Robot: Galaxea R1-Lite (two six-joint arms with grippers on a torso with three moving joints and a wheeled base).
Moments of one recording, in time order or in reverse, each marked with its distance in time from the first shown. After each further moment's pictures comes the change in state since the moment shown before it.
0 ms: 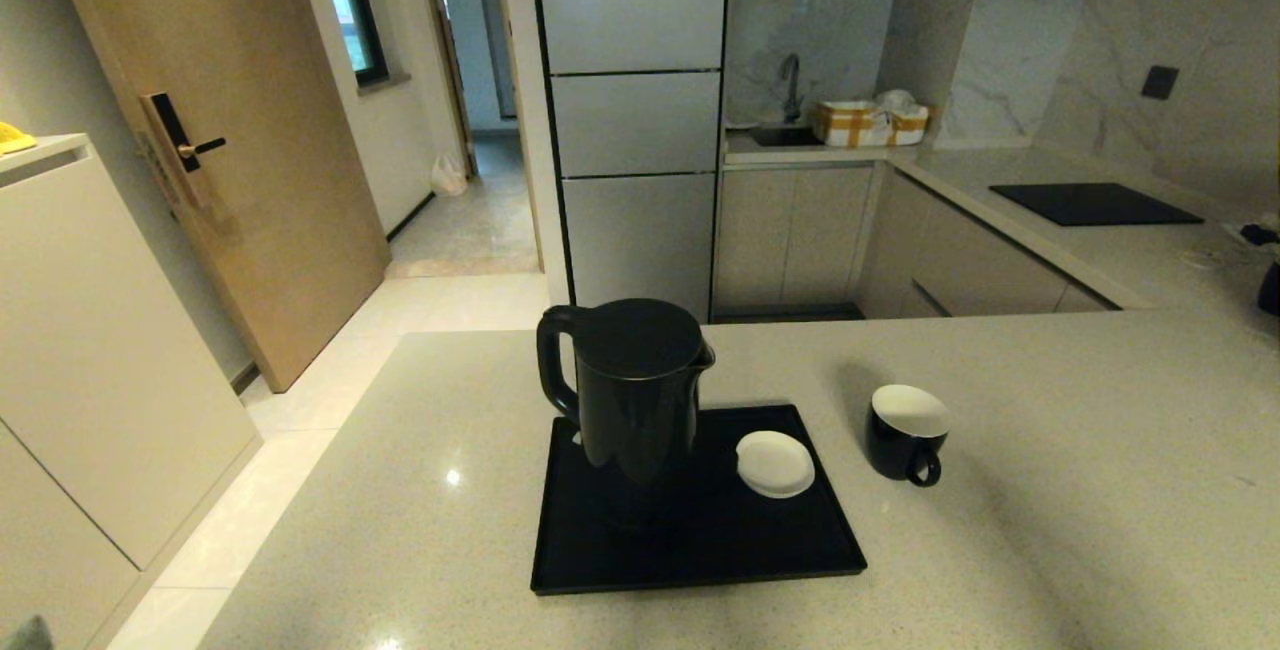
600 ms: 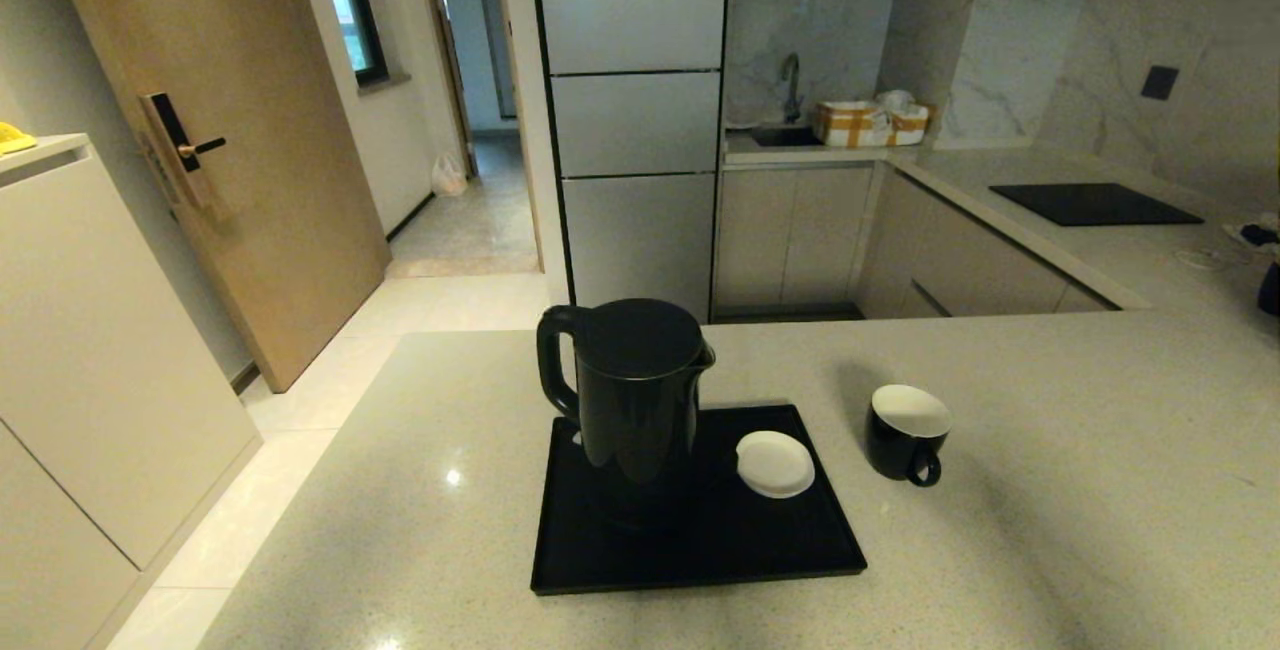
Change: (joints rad) left arm 0.004 -0.454 0.563 -0.308 0.031 0.003; right arm 0.000 0.000 0.000 0.000 0.000 0.000
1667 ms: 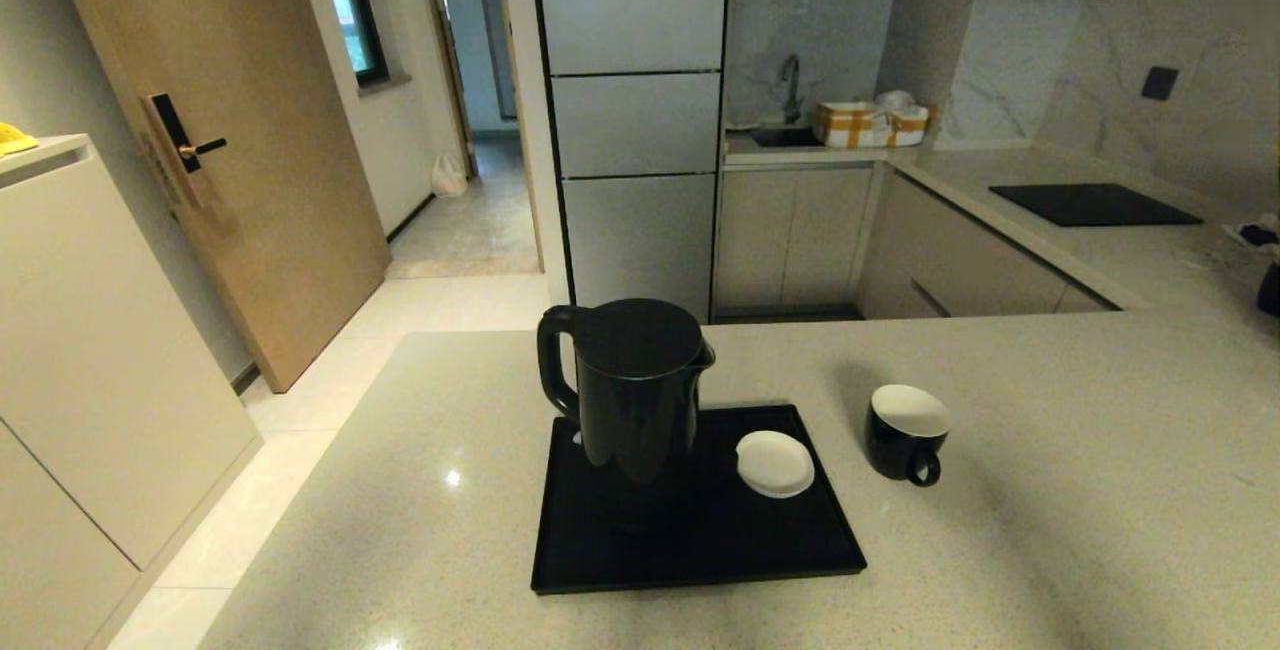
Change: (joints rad) left arm 0.000 0.000 0.008 -0.004 0.004 -0.057; right arm 0.000 0.001 -0.008 0.010 0.000 -0.007
